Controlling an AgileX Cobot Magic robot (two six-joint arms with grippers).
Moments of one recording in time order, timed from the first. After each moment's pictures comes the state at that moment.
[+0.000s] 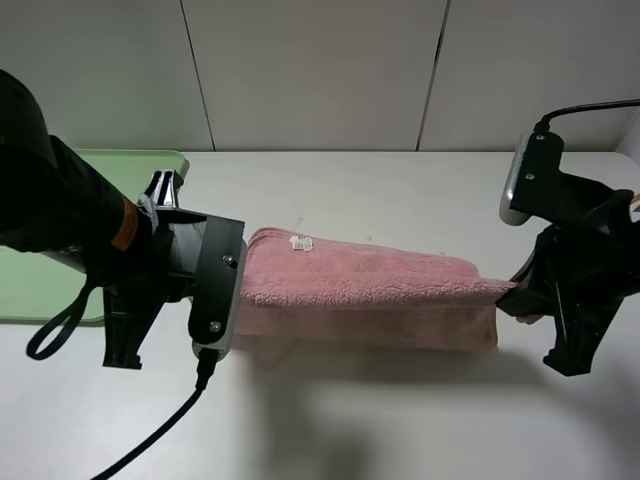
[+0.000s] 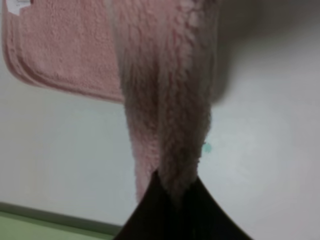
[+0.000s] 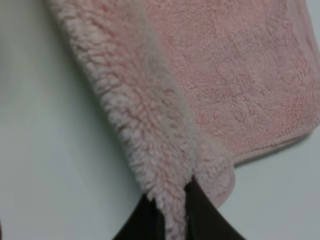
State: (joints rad) left arm -0.83 1.44 -0.75 0.41 0.57 0.57; right arm 0.38 1.19 -0.59 0.20 0.73 -0.89
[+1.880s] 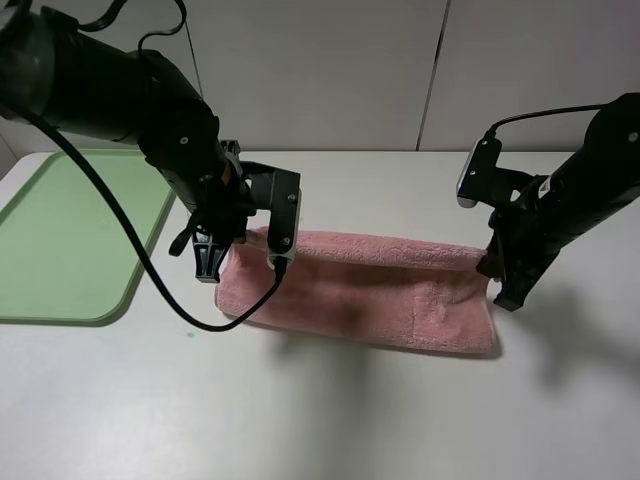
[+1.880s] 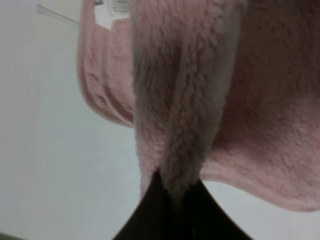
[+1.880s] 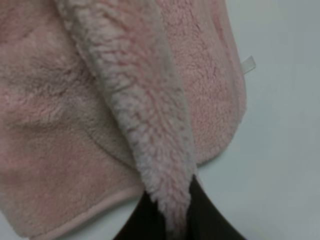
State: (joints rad) left arm -0.66 1.86 -1.11 0.42 0.50 0.69; right arm 0.27 1.62 -0.76 0.05 0.51 -0.91
